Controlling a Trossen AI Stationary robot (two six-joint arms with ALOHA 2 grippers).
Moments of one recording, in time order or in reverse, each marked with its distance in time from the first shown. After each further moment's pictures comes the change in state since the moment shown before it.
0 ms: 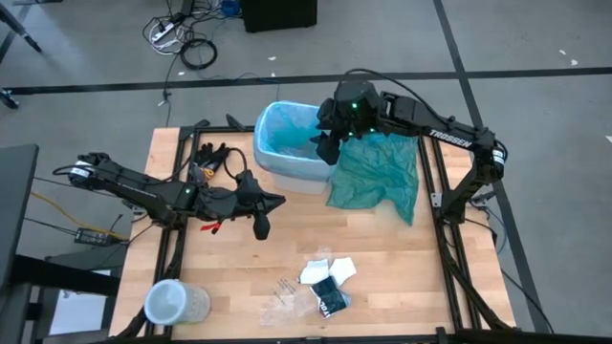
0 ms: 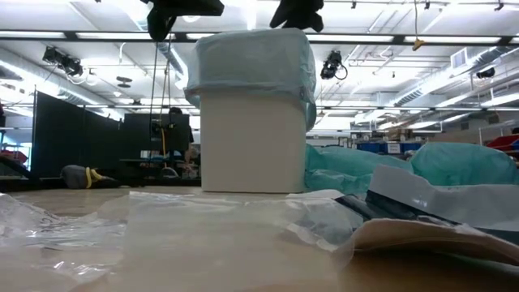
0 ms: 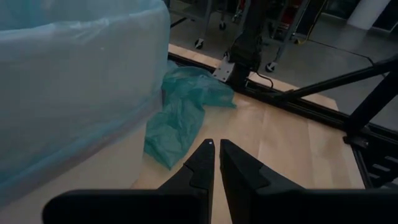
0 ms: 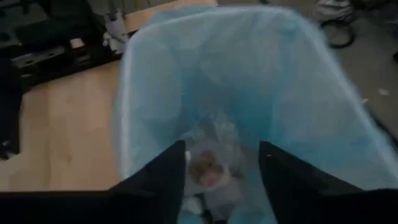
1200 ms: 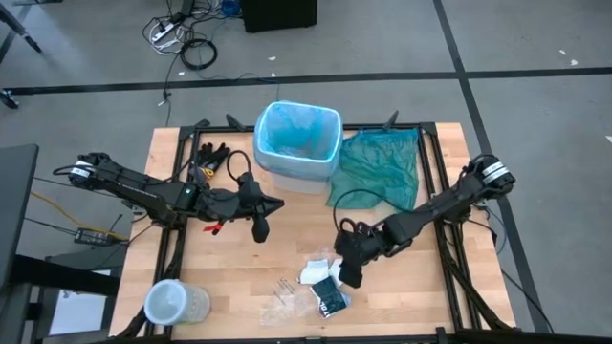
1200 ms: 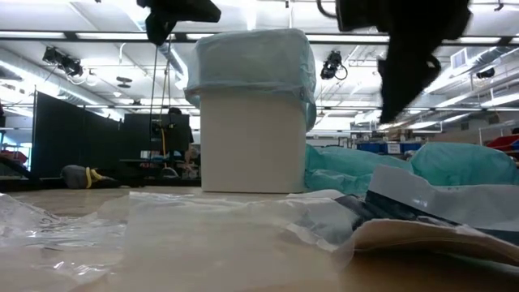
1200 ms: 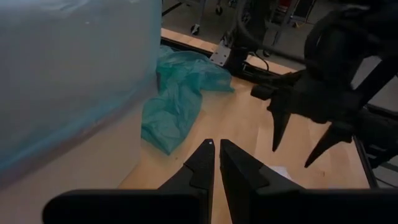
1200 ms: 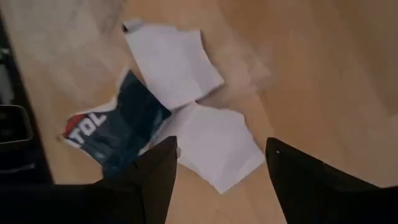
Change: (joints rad) left arm 0.000 0.003 0.000 -0.055 0.039 -0.002; right arm 0.736 -0.003 -0.712 0.272 0.089 0.761
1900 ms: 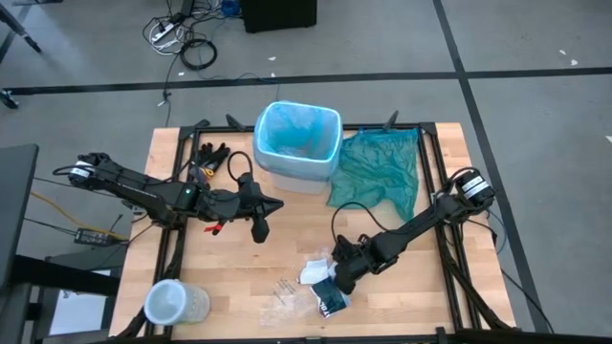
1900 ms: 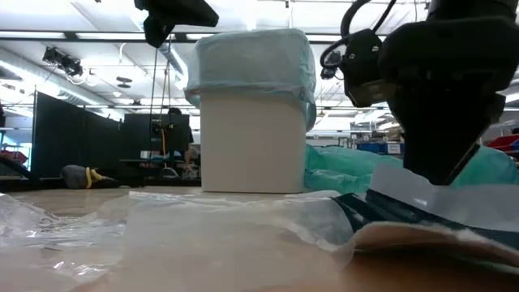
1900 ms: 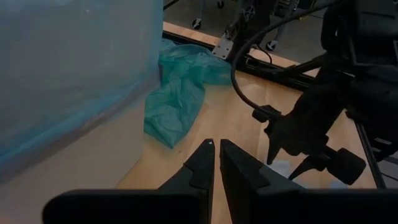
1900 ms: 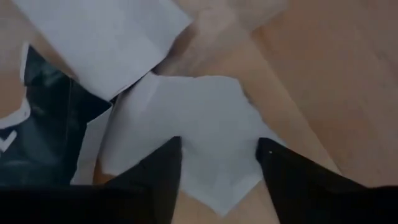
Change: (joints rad) left arm -0.002 0.000 0.000 -0.026 0.003 -0.004; right arm 0.040 0.238 -0.026 0.002 0.000 0.270
